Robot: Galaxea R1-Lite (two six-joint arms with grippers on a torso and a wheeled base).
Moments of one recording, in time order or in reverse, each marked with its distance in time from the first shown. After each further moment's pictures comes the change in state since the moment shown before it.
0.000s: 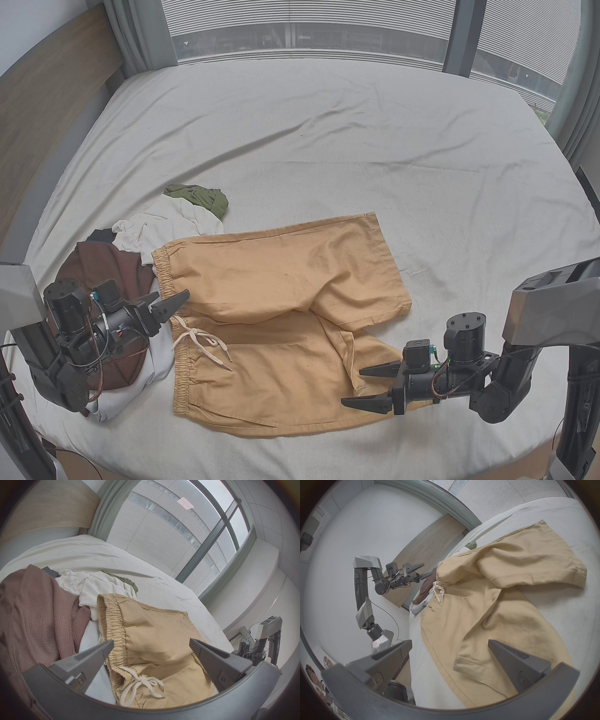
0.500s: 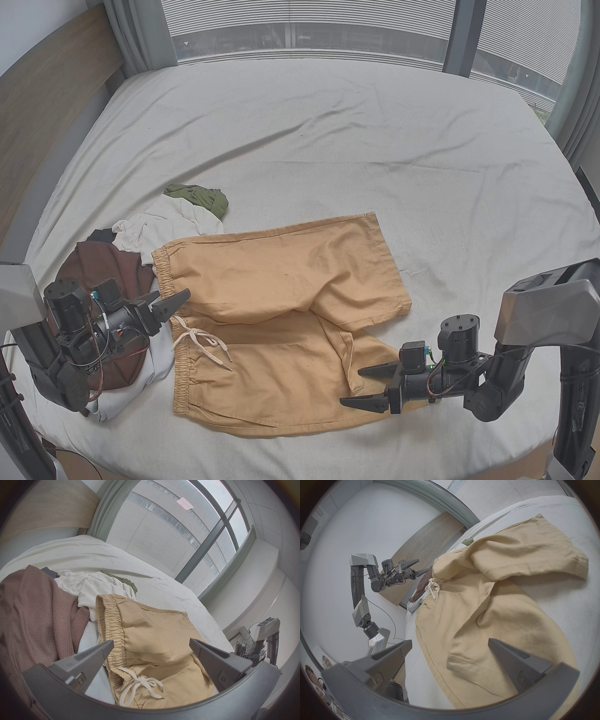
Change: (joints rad) left arm -0.003 0.000 -0.004 0.000 0.000 -0.001; right arm -0.006 0.056 -0.044 0.006 -0.001 -0.017
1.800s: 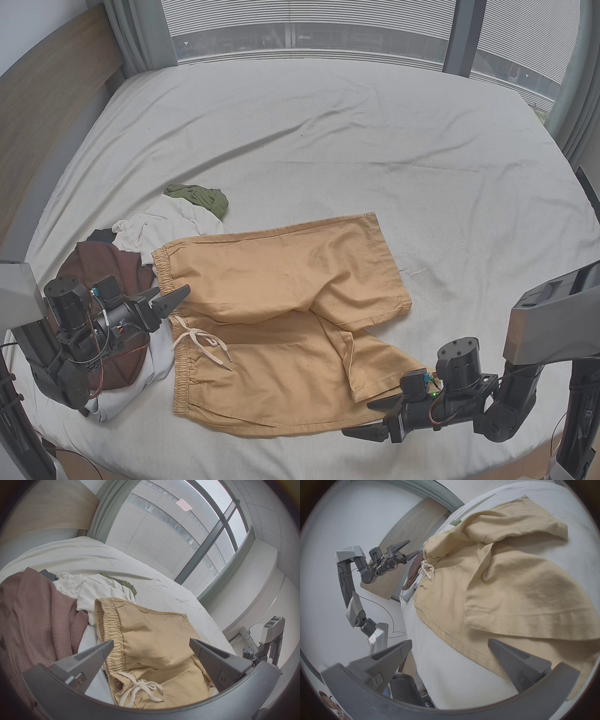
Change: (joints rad) left arm 0.000 0.000 -0.018 0.000 0.000 -0.004; right arm 0.114 -0.084 0.157 0.084 -0.185 0.115
